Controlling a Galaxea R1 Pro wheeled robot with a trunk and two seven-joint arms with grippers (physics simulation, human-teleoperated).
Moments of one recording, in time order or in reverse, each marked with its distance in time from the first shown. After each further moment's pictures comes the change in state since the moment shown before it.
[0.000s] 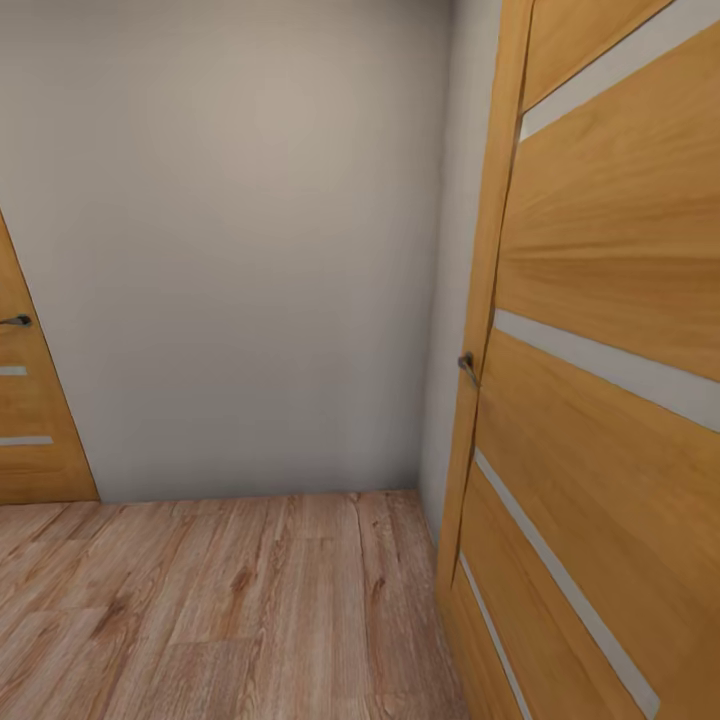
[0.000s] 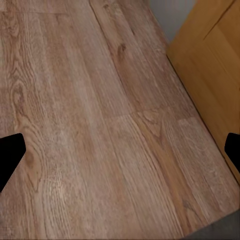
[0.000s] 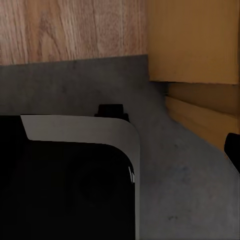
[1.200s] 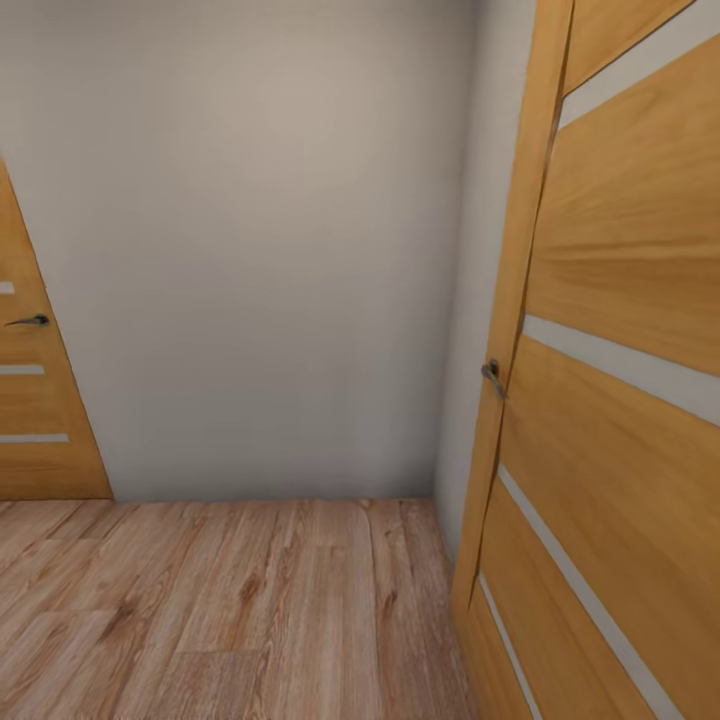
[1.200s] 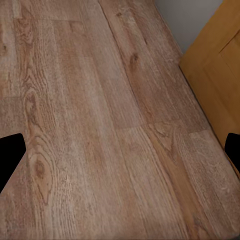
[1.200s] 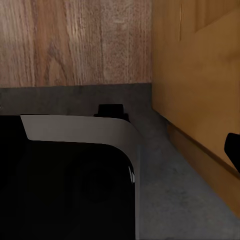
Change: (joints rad) left arm 0.000 0.000 0.000 0.000 0.000 0.000 0.000; right arm 0.000 0.000 0.000 0.000 0.000 0.000 0.000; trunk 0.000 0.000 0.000
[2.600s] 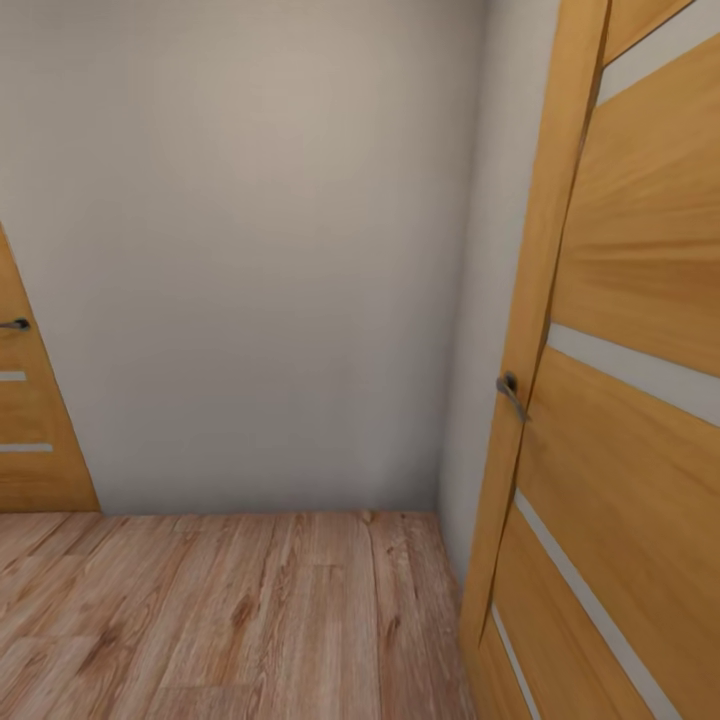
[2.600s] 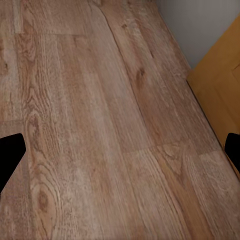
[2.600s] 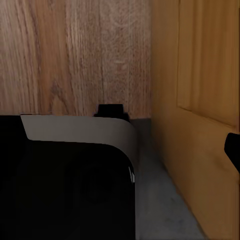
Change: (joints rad) left arm 0.000 0.000 0.000 0.000 0.000 0.000 0.000; right arm 0.000 0.000 0.000 0.000 0.000 0.000 0.000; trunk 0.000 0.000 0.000
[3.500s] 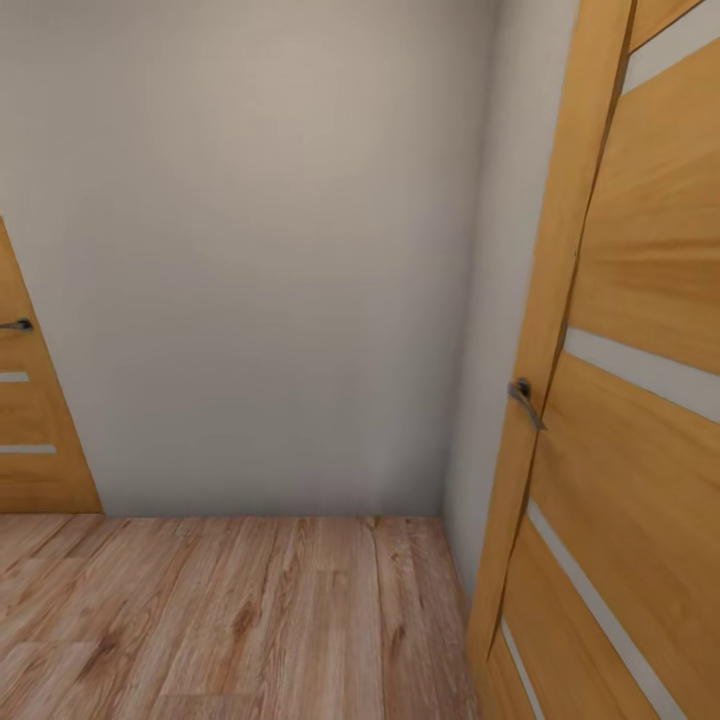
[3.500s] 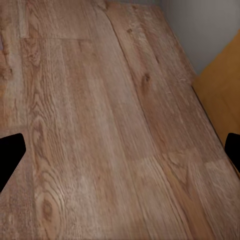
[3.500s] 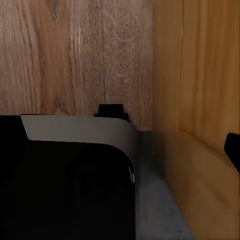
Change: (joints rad) left arm 0.000 0.000 0.000 0.000 0.000 0.000 0.000; right arm 0.000 0.000 0.000 0.000 0.000 0.000 0.000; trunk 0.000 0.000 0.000
